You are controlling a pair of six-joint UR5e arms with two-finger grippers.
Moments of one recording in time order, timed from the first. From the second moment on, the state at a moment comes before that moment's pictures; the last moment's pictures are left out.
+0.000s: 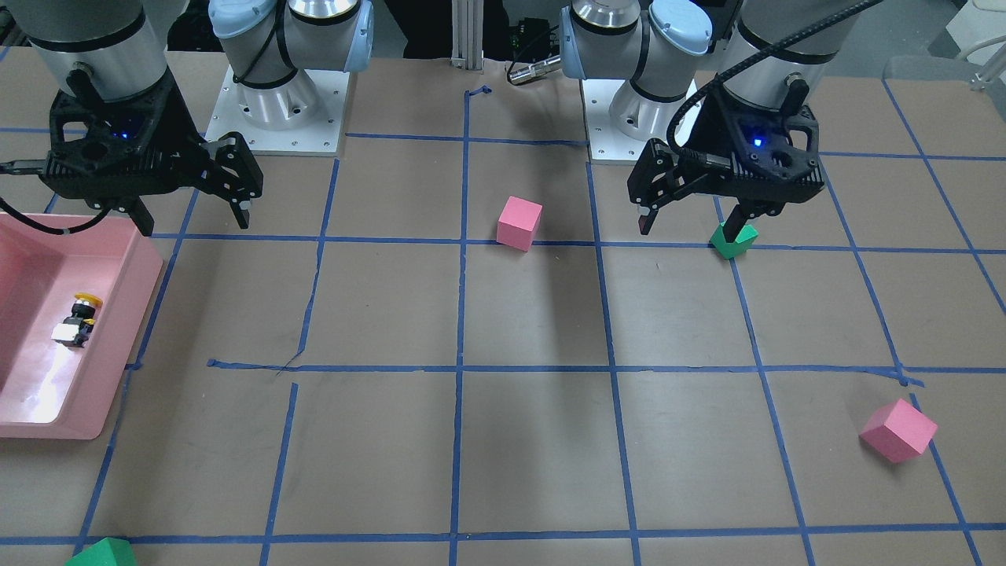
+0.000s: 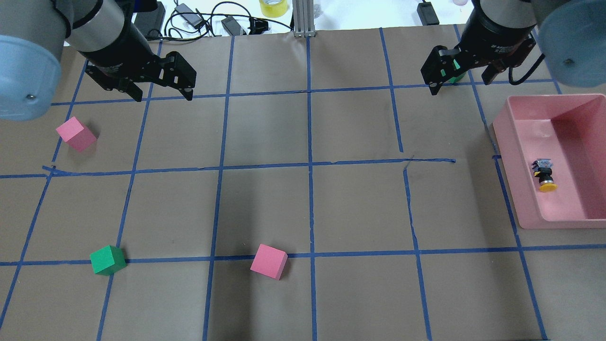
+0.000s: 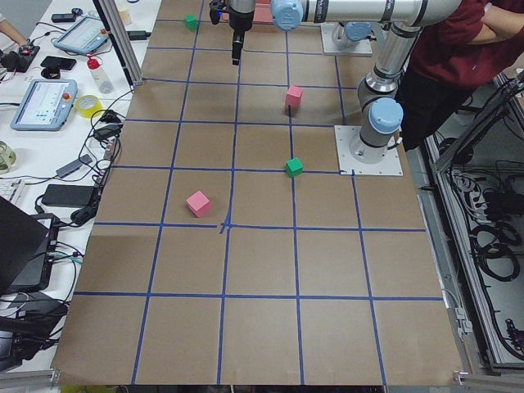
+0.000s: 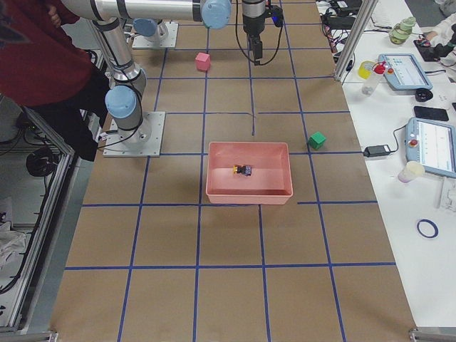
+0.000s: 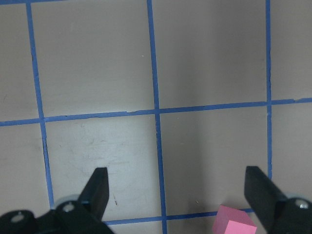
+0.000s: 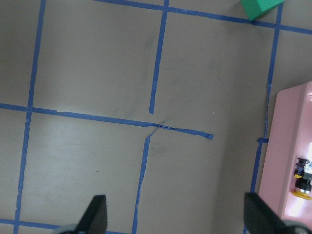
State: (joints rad) left arm -1.55 -1.57 -1.59 -1.41 1.52 0.06; right arm 1.53 -1.56 1.58 -1.71 -1.59 -0.18
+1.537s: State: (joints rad) left arm -1.55 -1.57 -1.59 -1.41 1.53 0.06; right arm 1.14 -1.44 1.61 -1.74 -1.67 -0.24
